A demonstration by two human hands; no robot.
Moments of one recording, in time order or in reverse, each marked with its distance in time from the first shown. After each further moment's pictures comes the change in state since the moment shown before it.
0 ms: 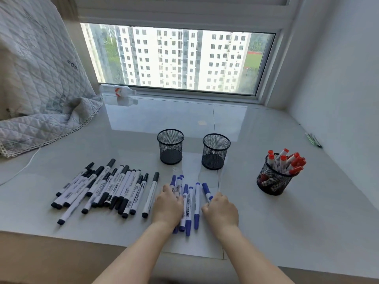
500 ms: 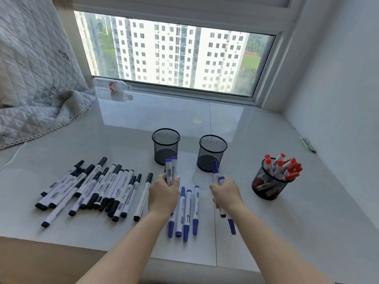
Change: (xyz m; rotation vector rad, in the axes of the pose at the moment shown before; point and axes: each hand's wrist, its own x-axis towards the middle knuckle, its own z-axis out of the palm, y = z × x) left_hand 0.017 0.022 -0.015 -0.448 0.095 -0.049; right_hand 0.038 0.007 -0.044 0.710 -0.079 0.111
